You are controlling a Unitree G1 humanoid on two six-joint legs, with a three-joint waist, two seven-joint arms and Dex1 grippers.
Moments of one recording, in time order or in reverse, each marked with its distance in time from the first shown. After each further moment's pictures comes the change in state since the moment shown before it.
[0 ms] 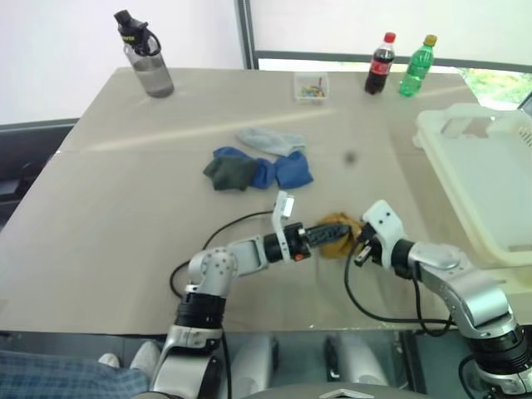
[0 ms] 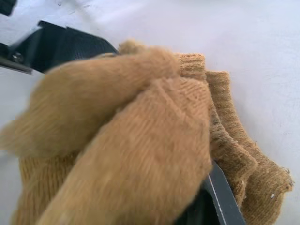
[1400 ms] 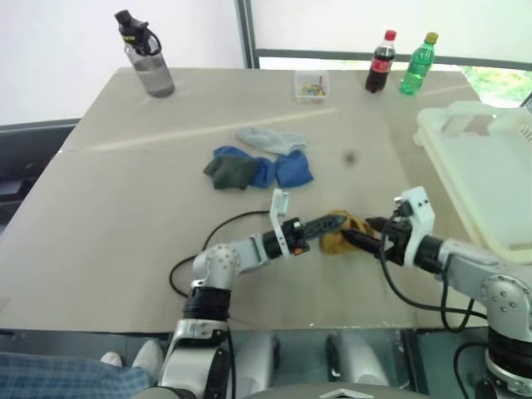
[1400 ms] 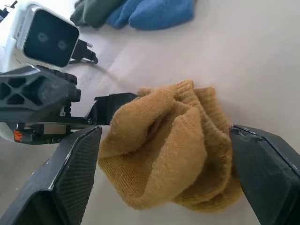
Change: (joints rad) left arm -0.040 -0.042 0.091 0.152 0.014 -0.008 -0.112; right arm -0.028 0.100 -0.340 -0.111 0.490 0.377 -0.214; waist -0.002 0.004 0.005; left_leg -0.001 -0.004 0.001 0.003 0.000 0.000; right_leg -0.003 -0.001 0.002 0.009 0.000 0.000
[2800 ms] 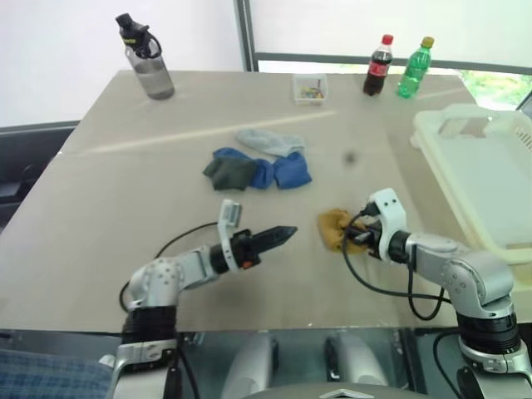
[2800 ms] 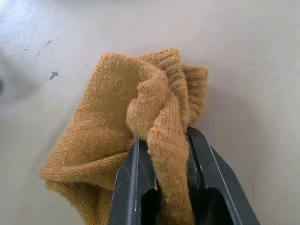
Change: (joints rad) left arm 0.164 0.300 0.124 -0.174 -0.147 0.177 -0.115; right arm -0.078 0.036 0.190 0.142 -0.239 -0.008 -0.033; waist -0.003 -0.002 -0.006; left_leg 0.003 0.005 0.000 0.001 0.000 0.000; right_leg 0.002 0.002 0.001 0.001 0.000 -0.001
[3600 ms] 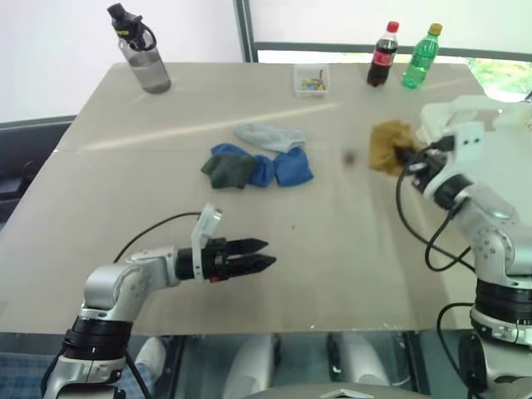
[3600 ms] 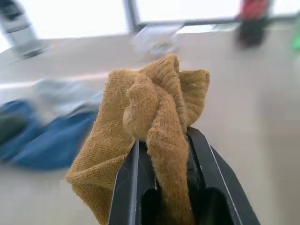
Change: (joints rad) left arm 0.071 0.275 -0.150 -0.137 0.230 -0.299 -0.229; right arm -0.182 -0.080 -0.274 0.217 -0.144 -0.611 0.004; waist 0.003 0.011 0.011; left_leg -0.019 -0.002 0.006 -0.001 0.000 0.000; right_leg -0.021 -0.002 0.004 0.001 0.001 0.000
